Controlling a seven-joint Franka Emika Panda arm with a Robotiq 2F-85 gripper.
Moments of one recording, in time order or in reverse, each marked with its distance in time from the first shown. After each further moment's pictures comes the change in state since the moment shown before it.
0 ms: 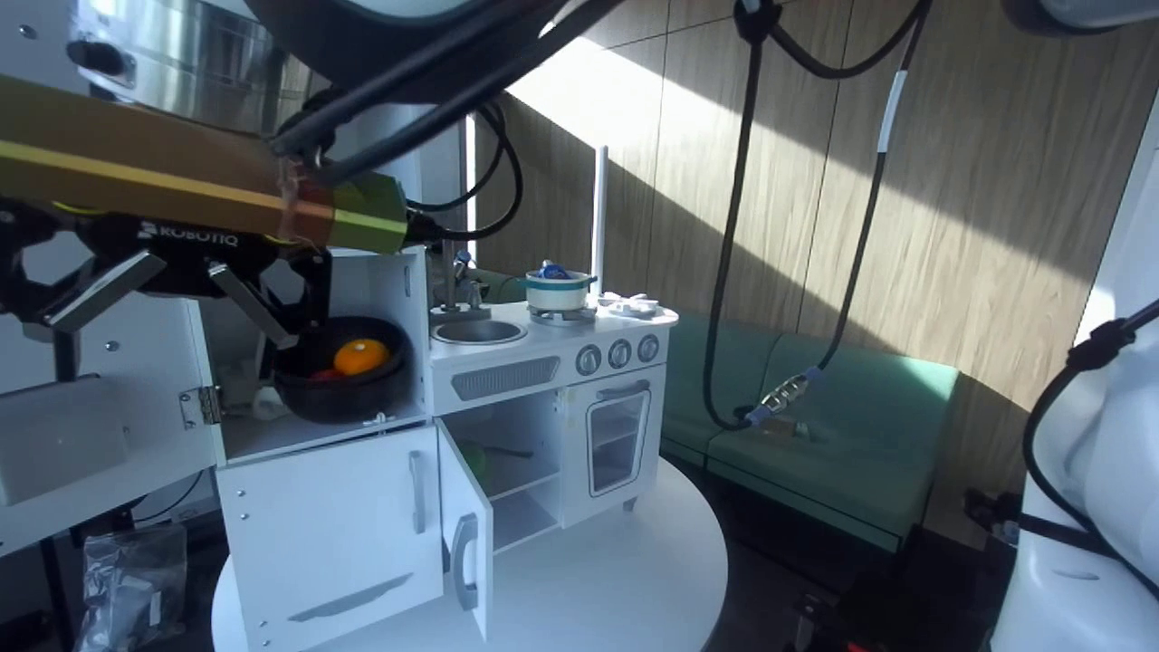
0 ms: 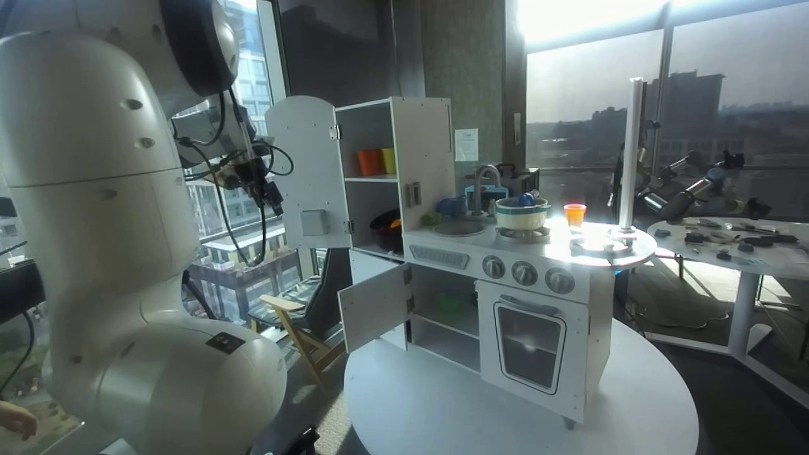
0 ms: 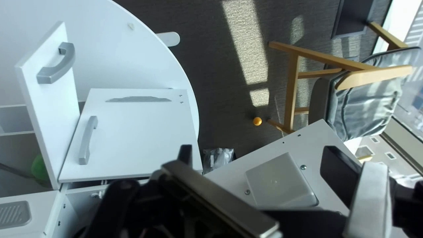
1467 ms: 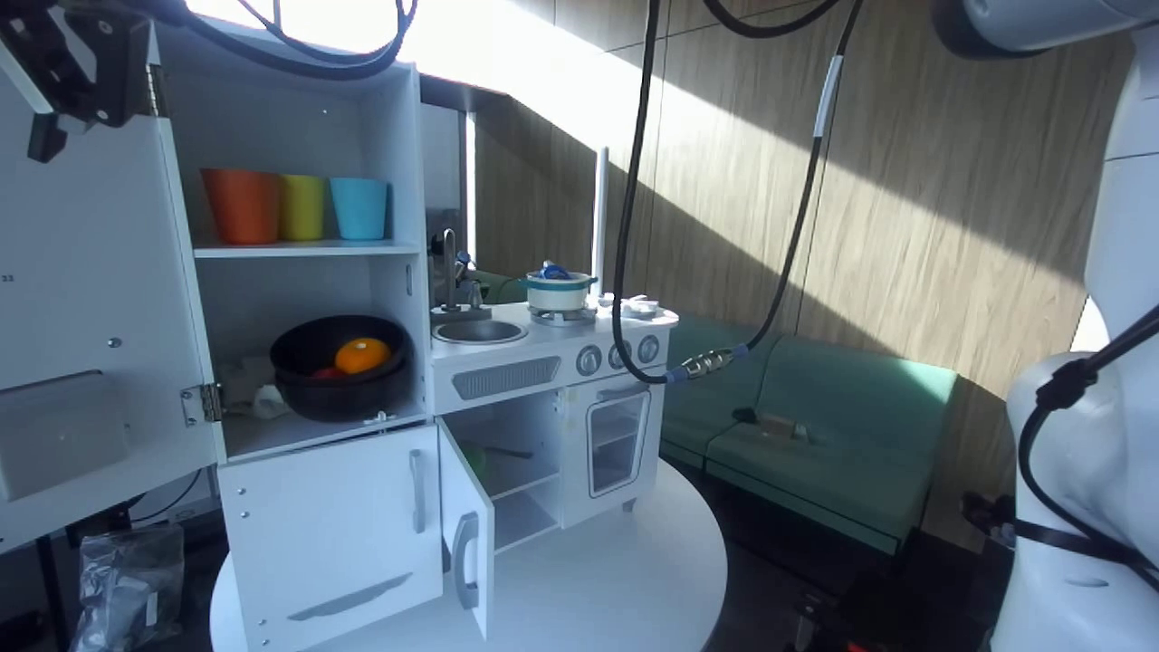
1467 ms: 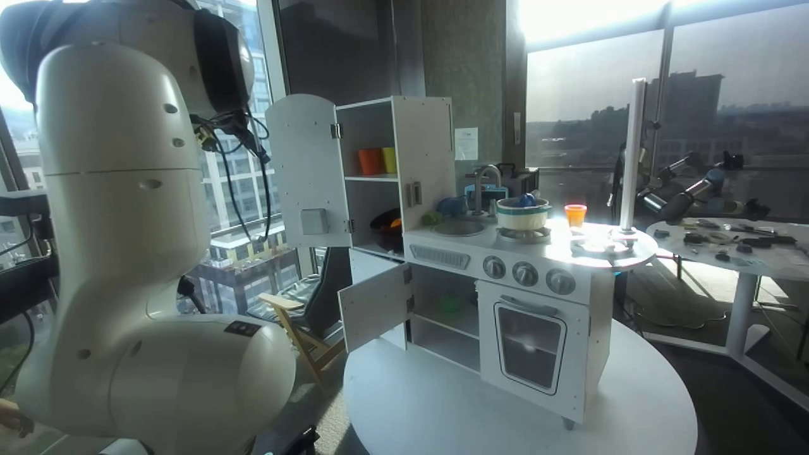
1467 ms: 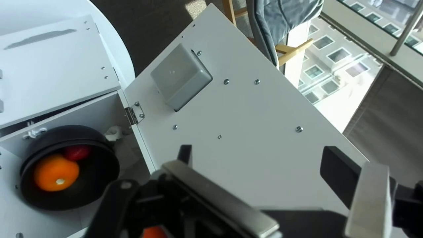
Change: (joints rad) arm 0.224 0.115 -0.138 0.343 -0.333 0.004 0.440
